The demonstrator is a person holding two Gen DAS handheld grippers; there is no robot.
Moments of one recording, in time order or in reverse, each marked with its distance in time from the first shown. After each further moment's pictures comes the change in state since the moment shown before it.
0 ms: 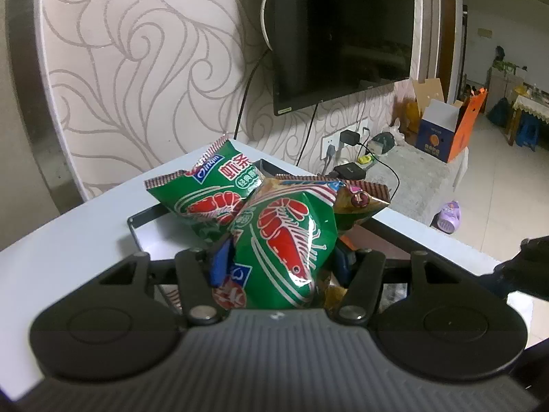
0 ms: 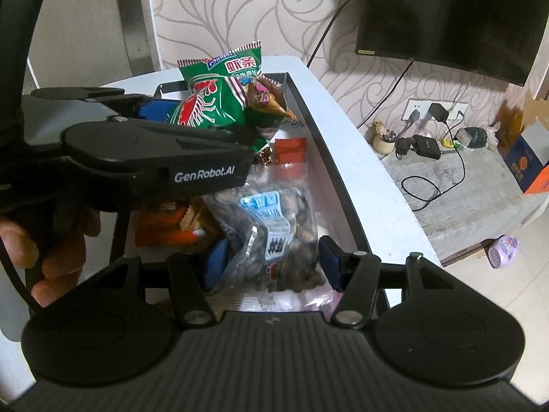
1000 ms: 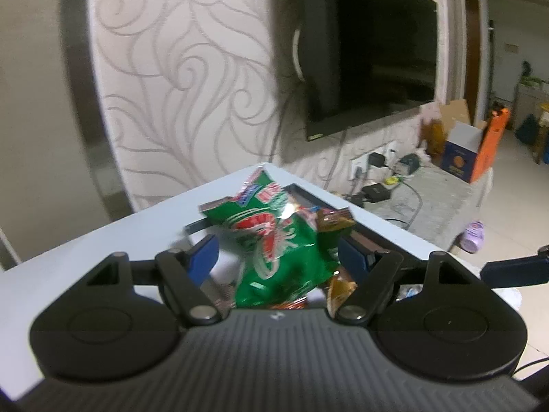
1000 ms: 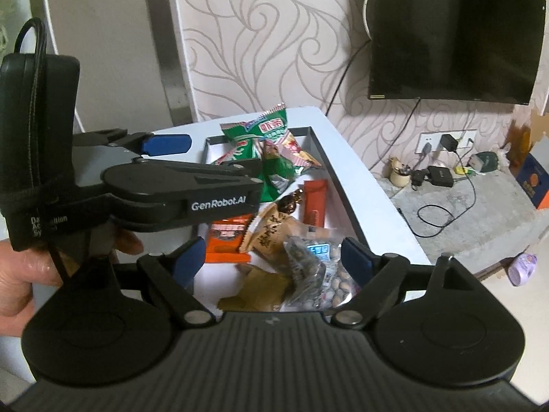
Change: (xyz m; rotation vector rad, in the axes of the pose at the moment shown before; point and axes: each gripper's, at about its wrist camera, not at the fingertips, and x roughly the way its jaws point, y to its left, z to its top) left arm -0.066 -0.006 0.007 -0.034 -0.061 0.146; right arm -0.084 0.006 -0.008 0.032 -0.152 0.100
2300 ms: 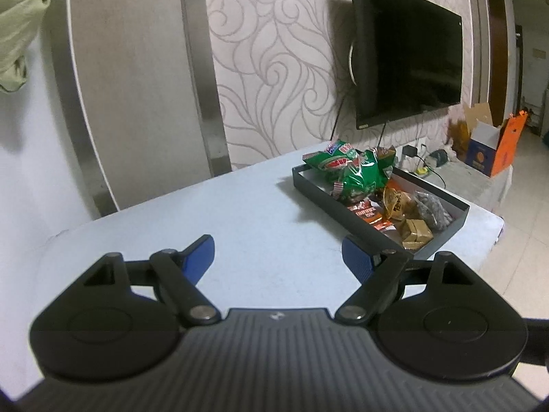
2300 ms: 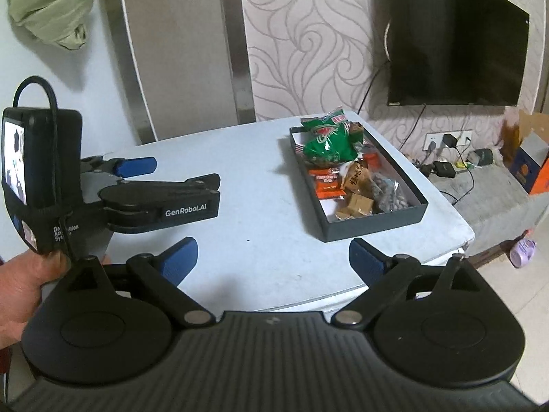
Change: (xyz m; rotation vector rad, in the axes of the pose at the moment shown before) left arm -0.195 0.073 -0.075 -0.032 -0.011 0.127; right arm -0.171 0.148 -0.087 0.010 -0.049 0.008
